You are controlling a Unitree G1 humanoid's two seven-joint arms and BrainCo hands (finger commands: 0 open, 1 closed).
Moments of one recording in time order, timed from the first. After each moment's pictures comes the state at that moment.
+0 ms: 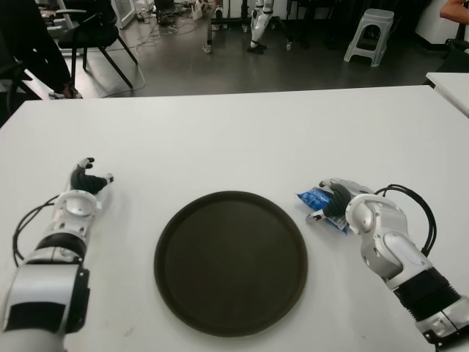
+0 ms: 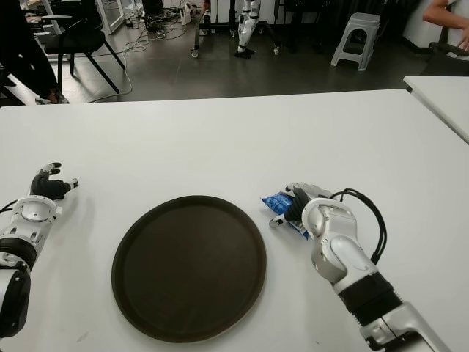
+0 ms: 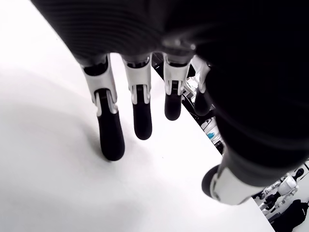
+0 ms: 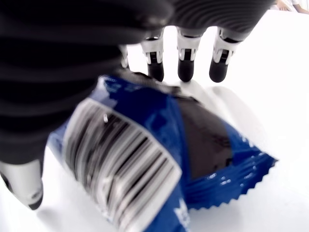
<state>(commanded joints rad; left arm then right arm) -0.68 0.41 0.03 1.34 0.22 -0.08 0.16 -0.32 -0.41 0.46 0.17 -0.77 0.60 0.51</state>
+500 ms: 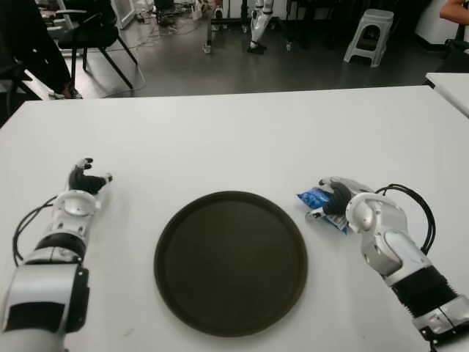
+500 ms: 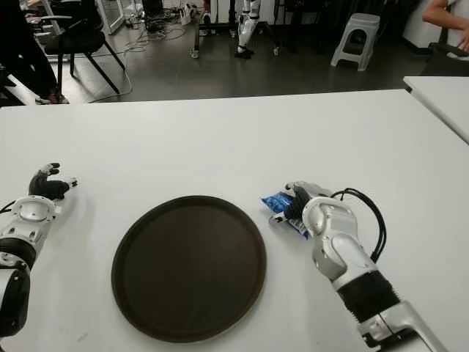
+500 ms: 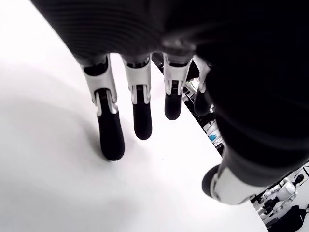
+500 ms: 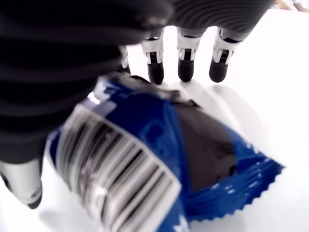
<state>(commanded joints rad) -0.68 0.41 0.04 1.34 0.21 -0.09 0.15 -0.31 -0.38 0.43 0.21 -0.75 0.58 0.48</state>
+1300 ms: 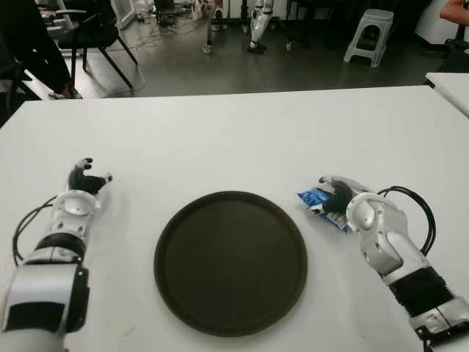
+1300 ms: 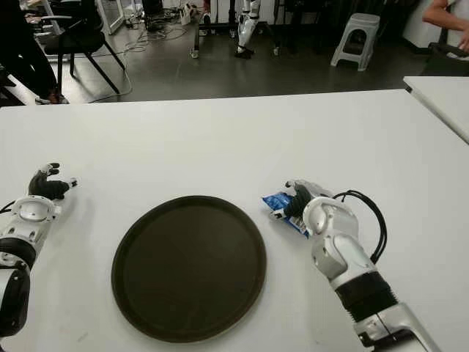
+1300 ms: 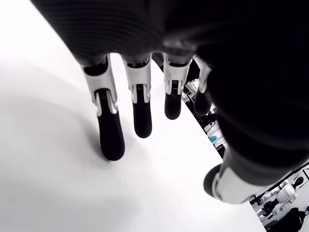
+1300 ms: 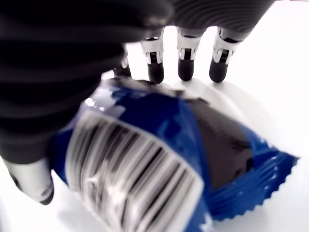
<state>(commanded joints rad) -0.68 0.41 0.04 1.33 0.22 -0.08 0.15 -0.30 -0.35 0.39 0.24 -0.69 0.56 0.44</state>
